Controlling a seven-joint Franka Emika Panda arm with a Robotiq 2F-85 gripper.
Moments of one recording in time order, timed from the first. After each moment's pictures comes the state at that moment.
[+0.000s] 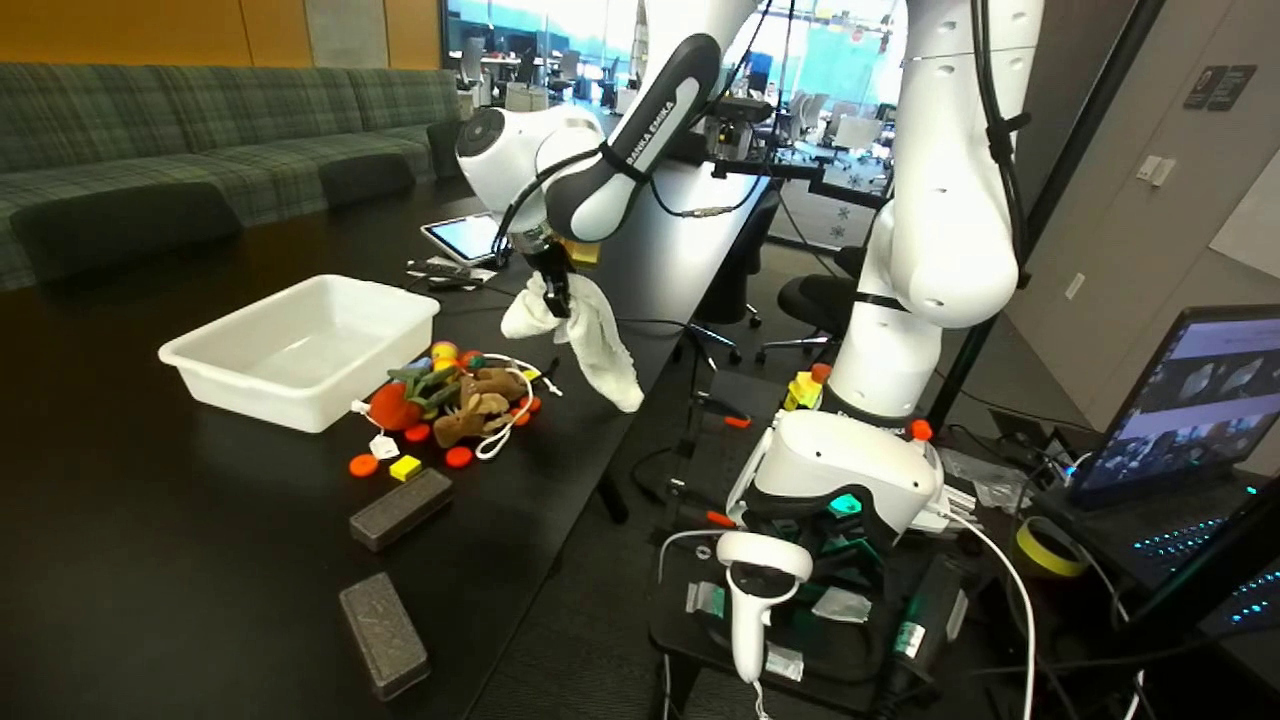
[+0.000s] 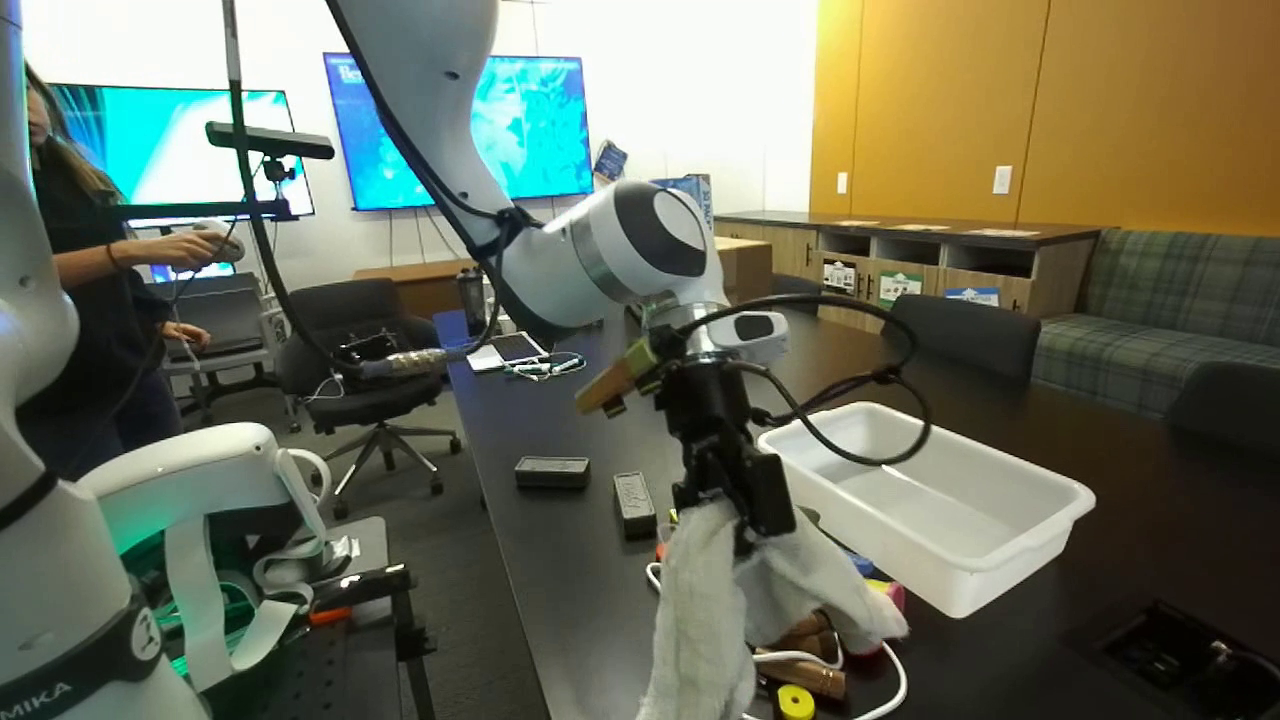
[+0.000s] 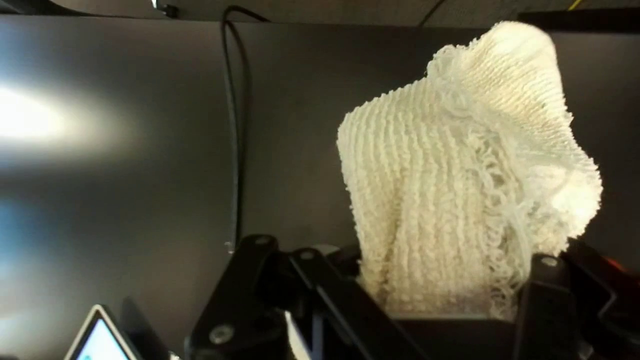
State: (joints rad) arm 0.07 0.25 -0.10 -2.26 -0.84 2.17 0.45
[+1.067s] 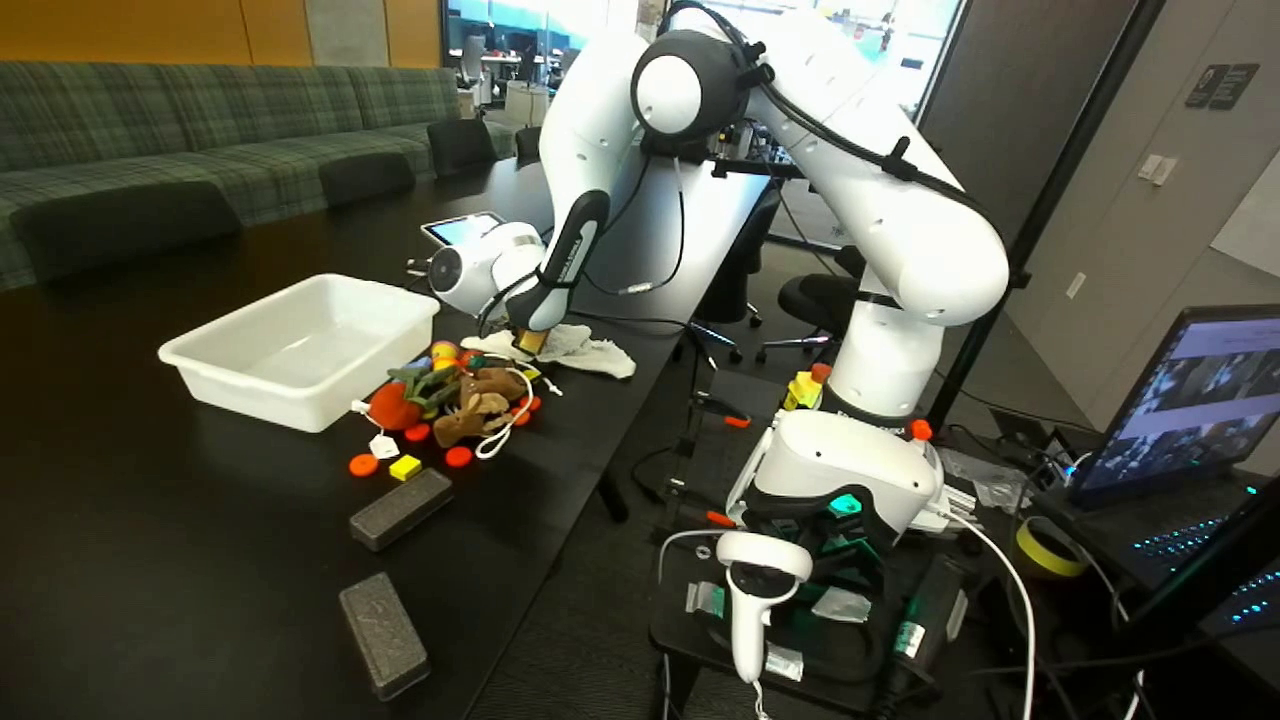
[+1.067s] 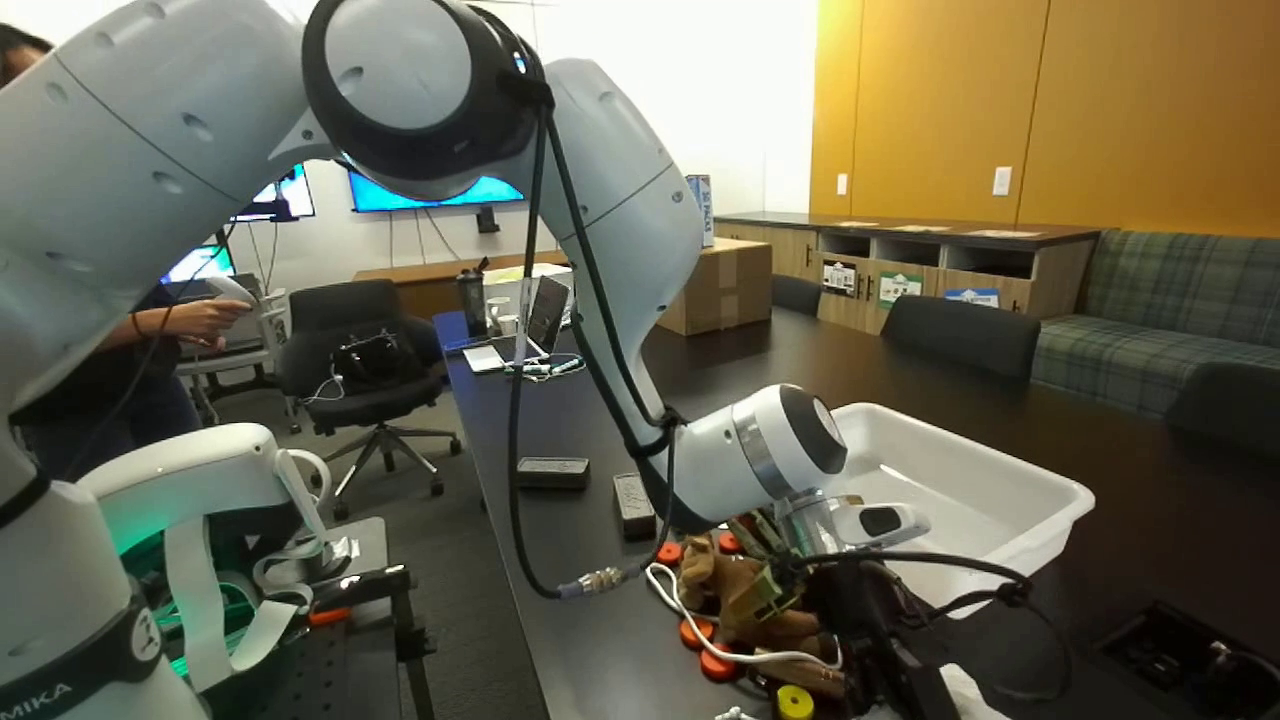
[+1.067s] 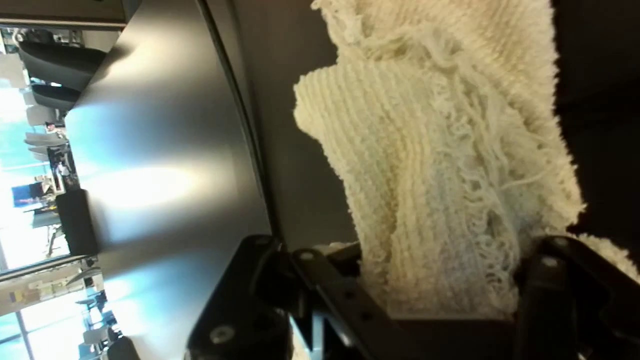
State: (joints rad) arm 0.00 0.92 -0.16 -1.70 -1.06 2.19 0.93
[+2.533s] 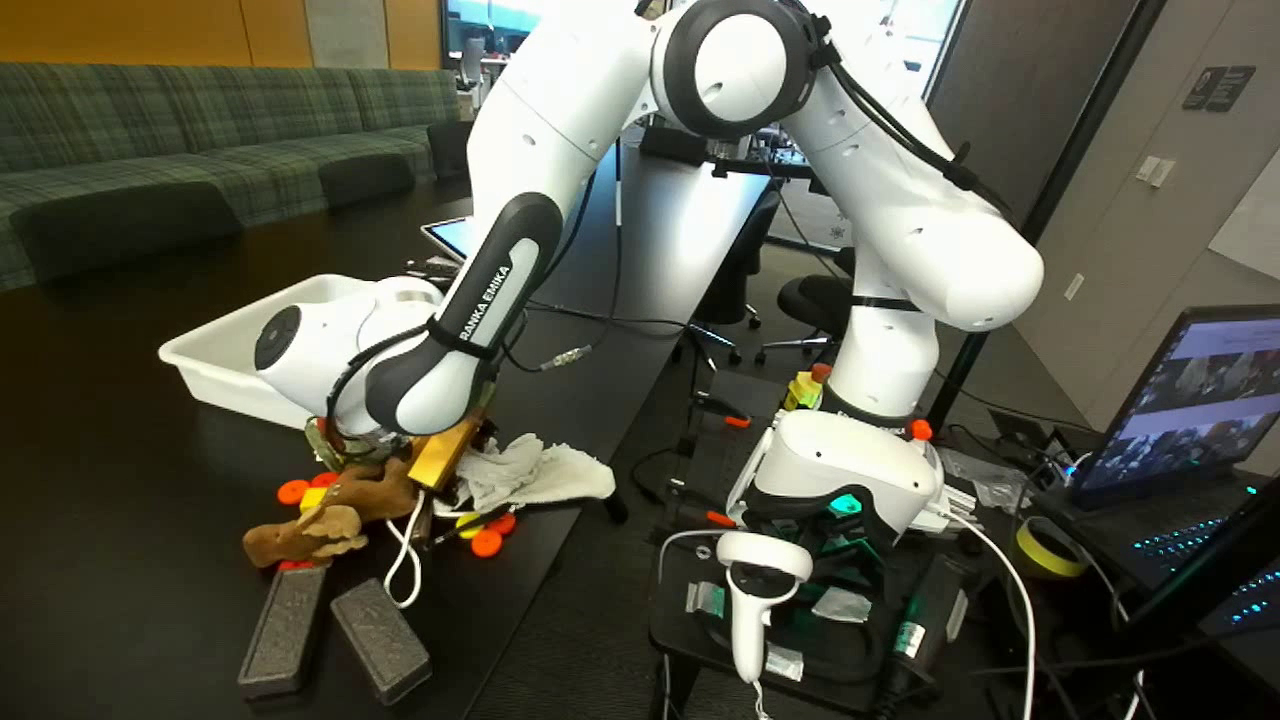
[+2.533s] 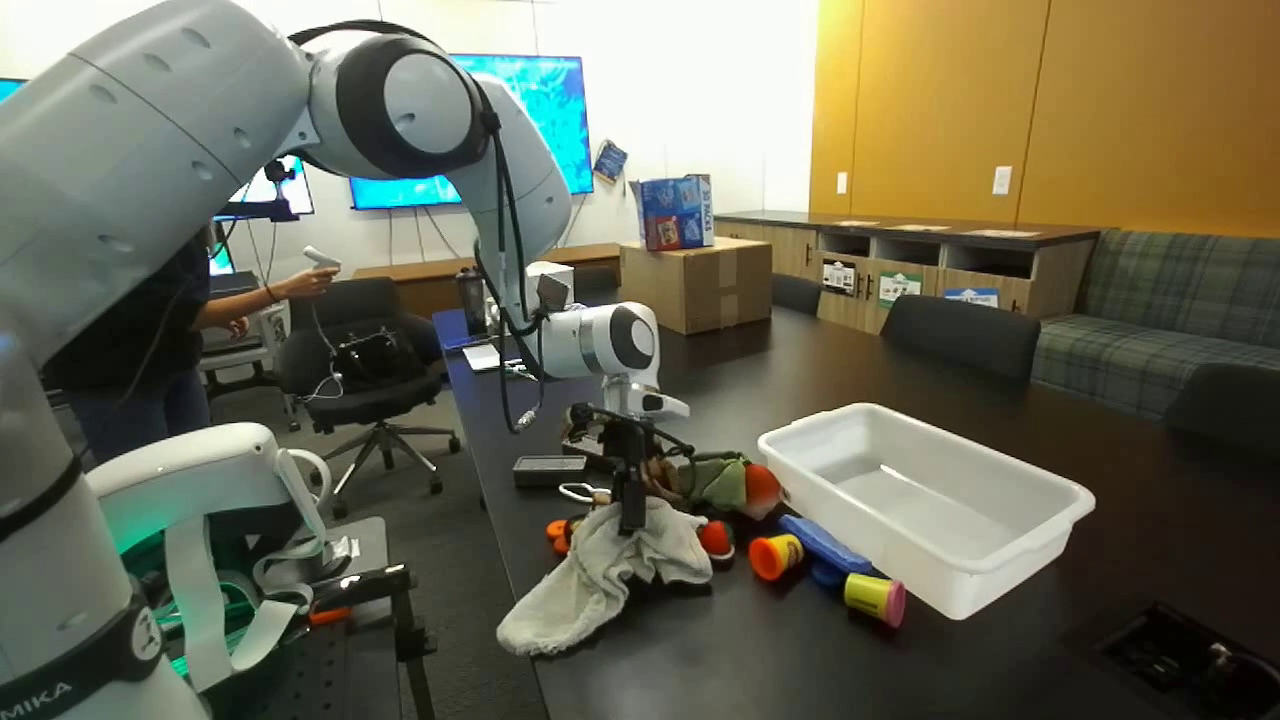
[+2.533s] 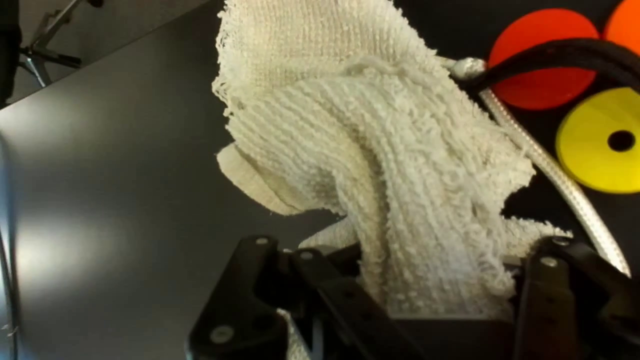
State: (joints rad) arm 0.38 0.87 0.07 -1.70 -0.46 1.97 0.93
